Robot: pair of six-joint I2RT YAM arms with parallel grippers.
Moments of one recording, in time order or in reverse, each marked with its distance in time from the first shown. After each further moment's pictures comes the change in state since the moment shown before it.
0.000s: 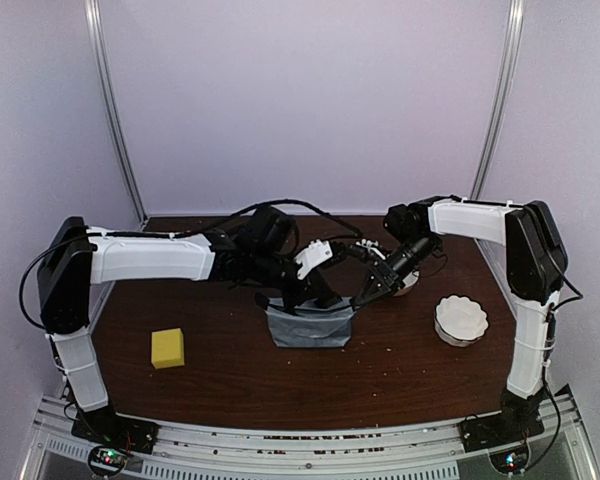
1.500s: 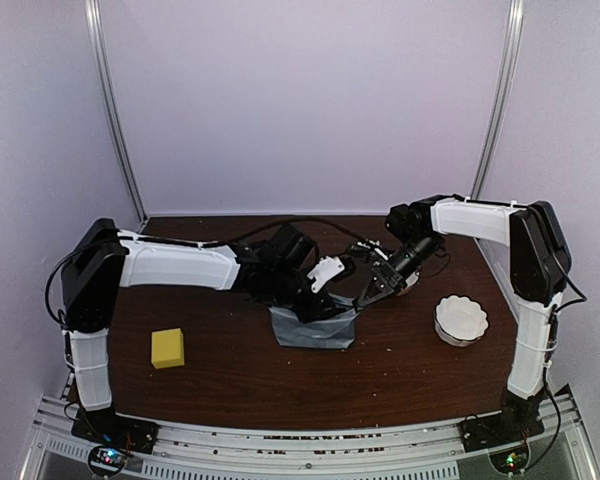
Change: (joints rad) left arm -0.049 0.148 0.072 -0.042 -0.109 -0.191; right arm 0.005 -0.026 -0.014 -0.030 0.003 -0.062
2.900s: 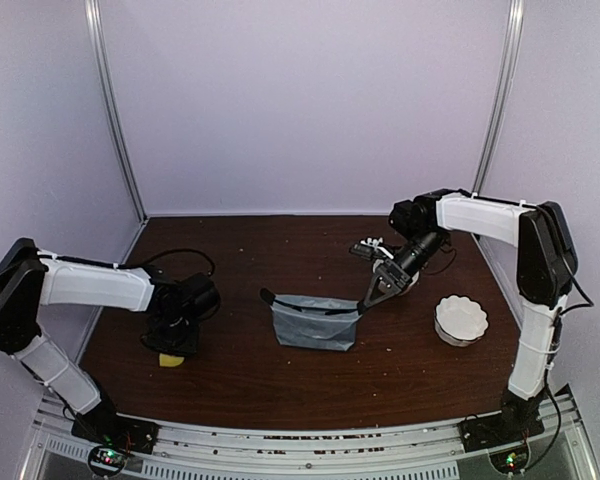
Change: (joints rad) left arm 0.220 -0.454 -0.642 -0.588 -0.605 -0.941; right arm 0.000 -0.033 0.012 -0.087 0.045 -0.124
